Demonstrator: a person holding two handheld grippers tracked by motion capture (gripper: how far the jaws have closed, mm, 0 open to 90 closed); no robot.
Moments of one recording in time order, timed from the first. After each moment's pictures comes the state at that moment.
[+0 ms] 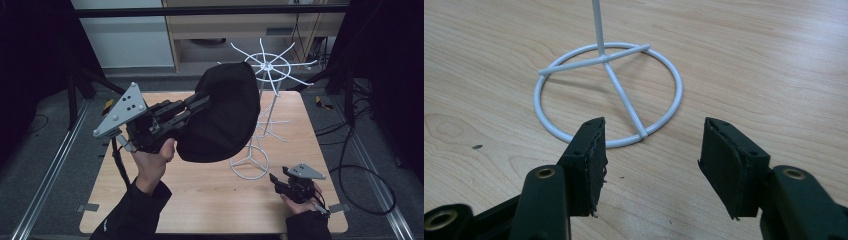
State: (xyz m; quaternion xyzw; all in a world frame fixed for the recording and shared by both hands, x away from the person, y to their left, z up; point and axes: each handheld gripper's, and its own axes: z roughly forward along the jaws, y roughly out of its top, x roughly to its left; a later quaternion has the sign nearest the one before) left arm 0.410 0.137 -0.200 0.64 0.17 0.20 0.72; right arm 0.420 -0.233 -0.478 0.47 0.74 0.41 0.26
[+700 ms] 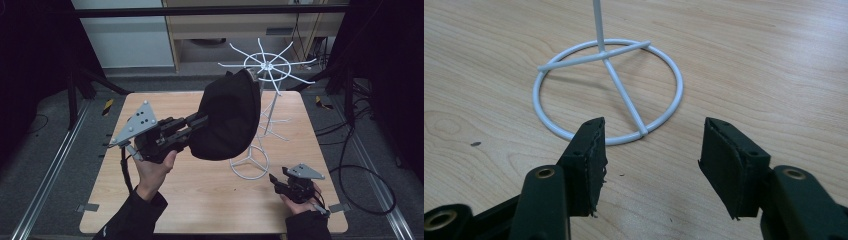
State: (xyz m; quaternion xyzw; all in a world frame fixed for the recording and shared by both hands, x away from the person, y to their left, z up) left arm 0.420 0.143 -0.248 0.68 0.20 0.18 0.68; right arm 0.420 -0.232 -0.479 0.47 0.74 0.41 0.26
